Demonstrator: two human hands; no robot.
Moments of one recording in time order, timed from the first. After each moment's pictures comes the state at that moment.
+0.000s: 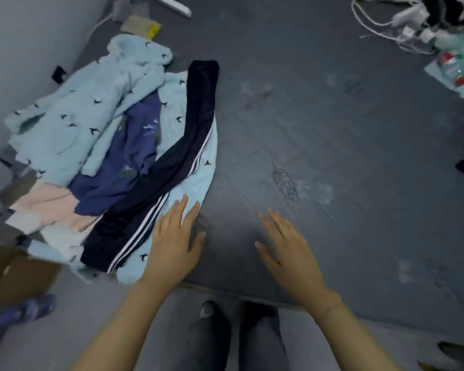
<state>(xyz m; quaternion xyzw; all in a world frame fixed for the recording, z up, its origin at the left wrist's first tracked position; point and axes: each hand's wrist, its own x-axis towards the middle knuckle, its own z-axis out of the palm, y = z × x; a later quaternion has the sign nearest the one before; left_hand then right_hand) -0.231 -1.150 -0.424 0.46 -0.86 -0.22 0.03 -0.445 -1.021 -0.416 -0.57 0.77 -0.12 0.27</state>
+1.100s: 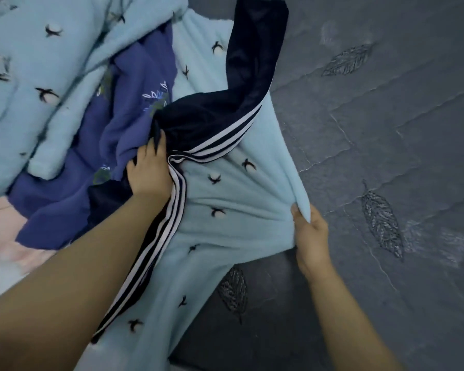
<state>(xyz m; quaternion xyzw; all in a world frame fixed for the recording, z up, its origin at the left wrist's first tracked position) -0.211 -1.470 -0.706 0.63 -0.77 -0.06 -0.08 -0.438 -1.264 -0.689 -0.04 0.69 -0.54 0.48</state>
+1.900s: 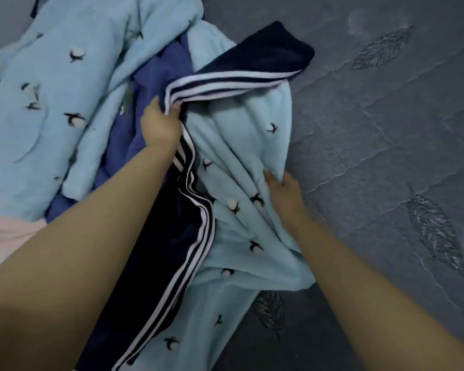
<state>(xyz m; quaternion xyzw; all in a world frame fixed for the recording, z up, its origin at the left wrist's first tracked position) -0.241 -1.574 -0.670 0.70 -0.59 -0.30 0.26 -0.397 -1.381 -0.707 -0.15 0.69 -0.47 0.53</state>
